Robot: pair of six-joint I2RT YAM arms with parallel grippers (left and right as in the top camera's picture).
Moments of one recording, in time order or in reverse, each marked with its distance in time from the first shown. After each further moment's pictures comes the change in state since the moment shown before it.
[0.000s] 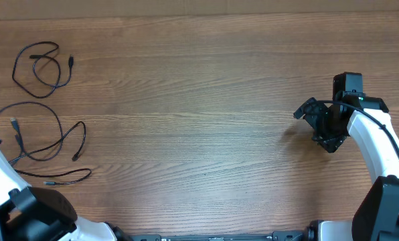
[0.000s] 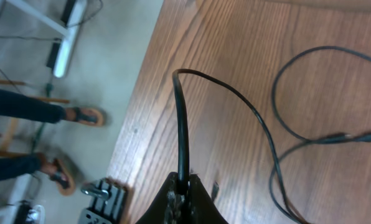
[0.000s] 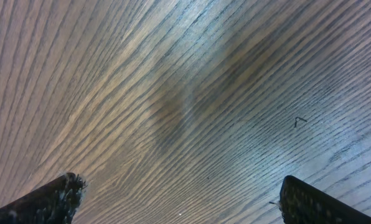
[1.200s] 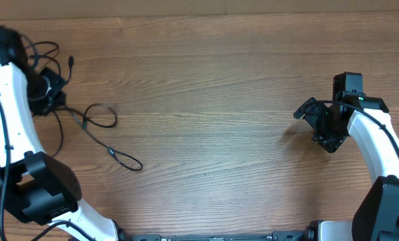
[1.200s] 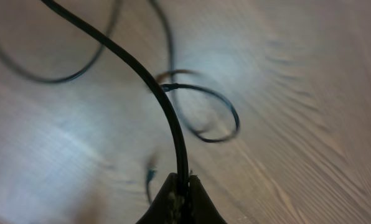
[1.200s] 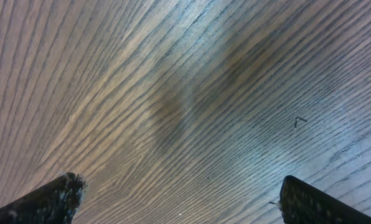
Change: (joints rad) left arm -0.276 0.154 0.030 0.282 0.739 0.661; right arm 0.000 0.000 0.000 -0.001 0.000 -0.001
